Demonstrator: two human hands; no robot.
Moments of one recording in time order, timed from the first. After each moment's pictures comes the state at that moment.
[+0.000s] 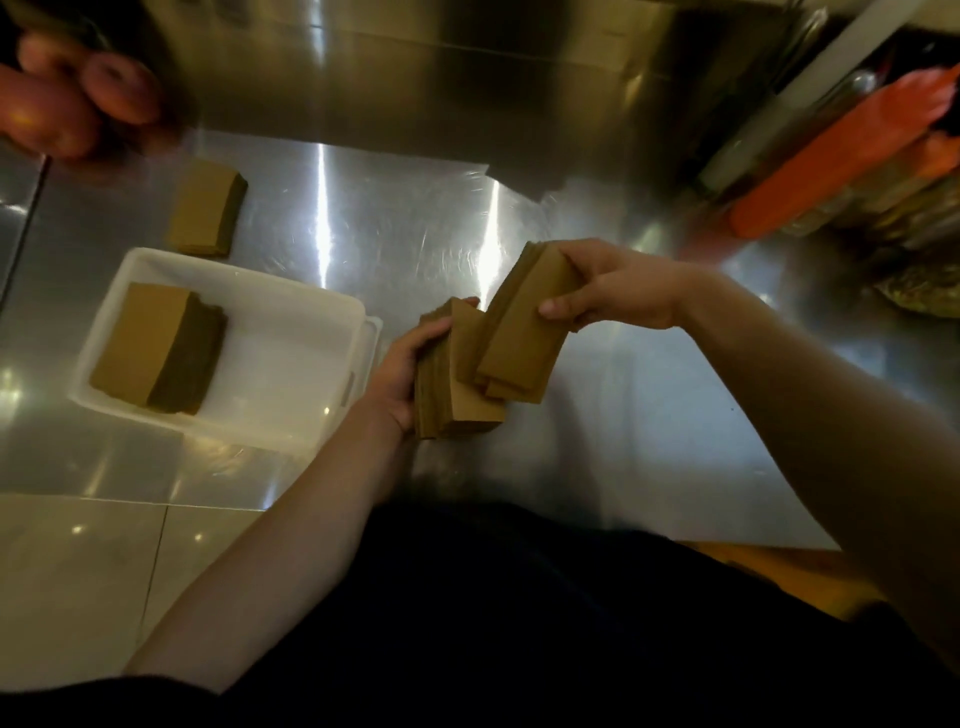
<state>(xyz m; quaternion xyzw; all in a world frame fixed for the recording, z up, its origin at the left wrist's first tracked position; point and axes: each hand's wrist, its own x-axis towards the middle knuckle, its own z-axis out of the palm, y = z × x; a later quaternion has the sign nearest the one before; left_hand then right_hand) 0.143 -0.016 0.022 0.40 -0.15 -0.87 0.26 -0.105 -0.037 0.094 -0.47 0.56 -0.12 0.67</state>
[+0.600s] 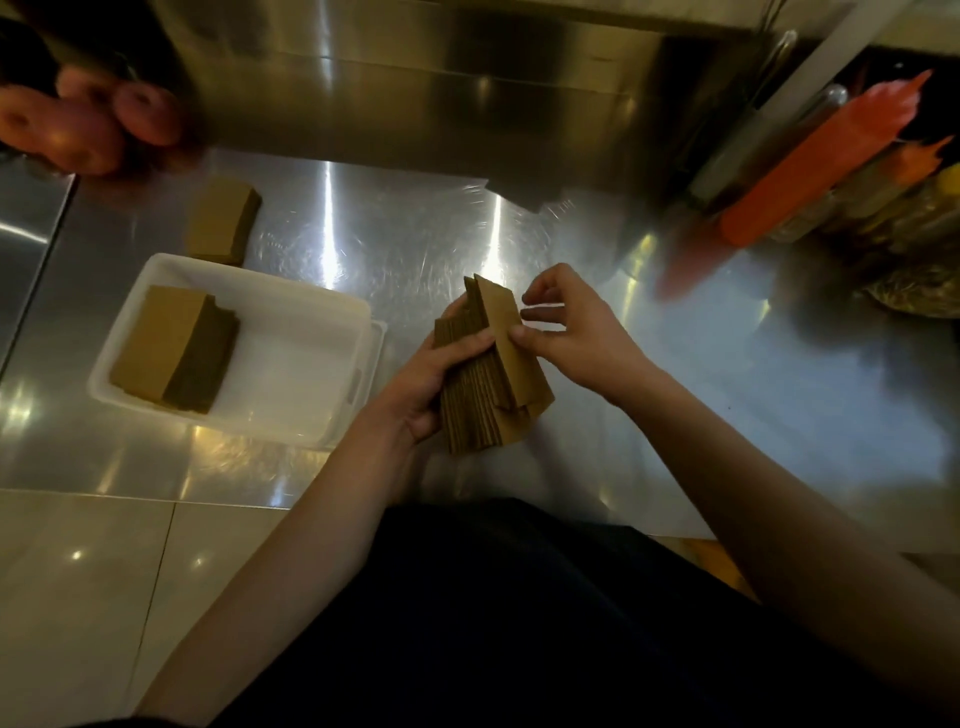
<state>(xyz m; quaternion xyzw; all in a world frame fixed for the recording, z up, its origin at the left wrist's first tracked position) 0.135 0.005 0.044 0.37 -0.25 -0.85 0.26 -0.043 0.028 0.090 -0.52 0.68 -0.26 0.45</state>
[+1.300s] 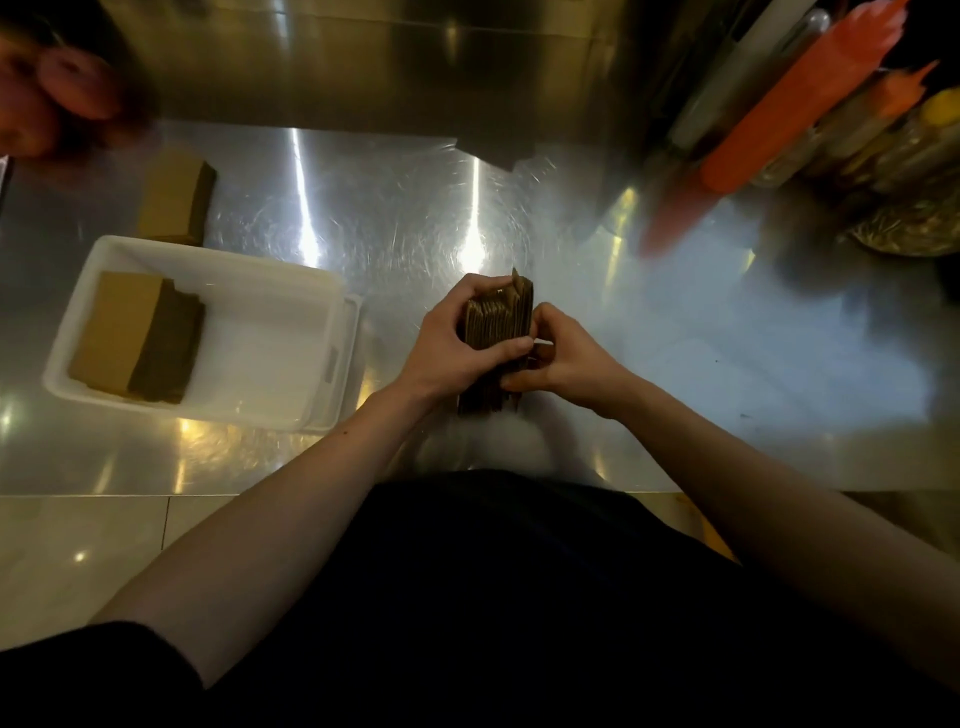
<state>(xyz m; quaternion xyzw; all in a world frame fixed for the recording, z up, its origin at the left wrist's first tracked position) 0.108 0.015 0.016 0.38 -0.66 -0.58 0.30 -0.058 0.075 0.029 -0.44 0.64 -0.27 0.58</state>
